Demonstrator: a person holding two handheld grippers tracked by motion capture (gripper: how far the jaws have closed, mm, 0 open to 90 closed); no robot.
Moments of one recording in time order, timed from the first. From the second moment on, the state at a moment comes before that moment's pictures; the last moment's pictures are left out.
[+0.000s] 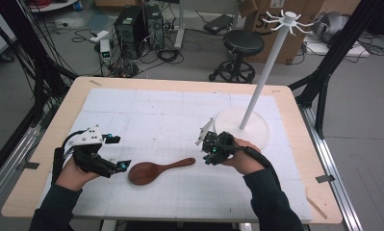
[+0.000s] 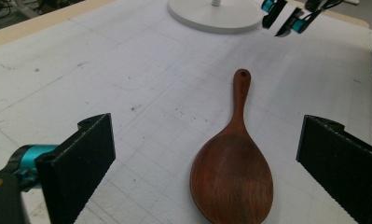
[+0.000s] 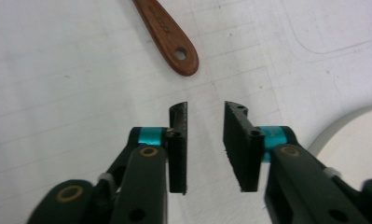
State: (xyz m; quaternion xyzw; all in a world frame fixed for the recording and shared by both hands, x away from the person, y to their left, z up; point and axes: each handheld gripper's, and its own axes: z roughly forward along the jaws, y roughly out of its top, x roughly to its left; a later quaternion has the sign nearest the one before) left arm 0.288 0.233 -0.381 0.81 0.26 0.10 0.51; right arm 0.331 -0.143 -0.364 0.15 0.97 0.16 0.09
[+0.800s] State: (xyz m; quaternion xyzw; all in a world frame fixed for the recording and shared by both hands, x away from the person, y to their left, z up) left arm 0.287 0.231 -0.381 0.82 0.26 0.10 0.50; right arm 0.292 -0.230 -0.363 0.25 0.89 0.38 0.06
